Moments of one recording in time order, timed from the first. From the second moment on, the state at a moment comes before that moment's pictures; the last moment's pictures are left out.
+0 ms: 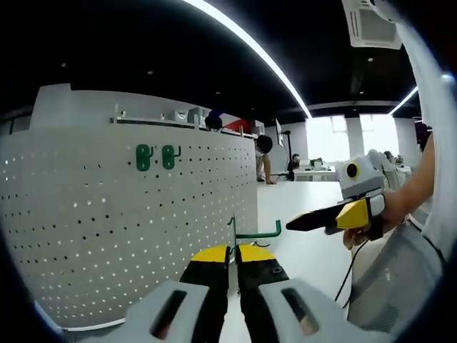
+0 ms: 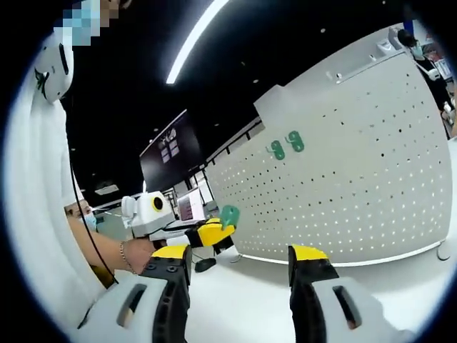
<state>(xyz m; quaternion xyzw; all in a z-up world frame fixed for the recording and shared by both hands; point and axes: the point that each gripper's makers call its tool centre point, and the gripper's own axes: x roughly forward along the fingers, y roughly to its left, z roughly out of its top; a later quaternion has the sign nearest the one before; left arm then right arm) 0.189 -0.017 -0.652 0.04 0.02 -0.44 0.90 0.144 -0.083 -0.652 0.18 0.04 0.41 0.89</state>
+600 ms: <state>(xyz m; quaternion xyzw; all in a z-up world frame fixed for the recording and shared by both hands) 0.185 -0.016 -0.652 0.04 0.03 -0.43 0.90 0.152 -0.060 -0.642 0.19 0.04 0.44 0.88</state>
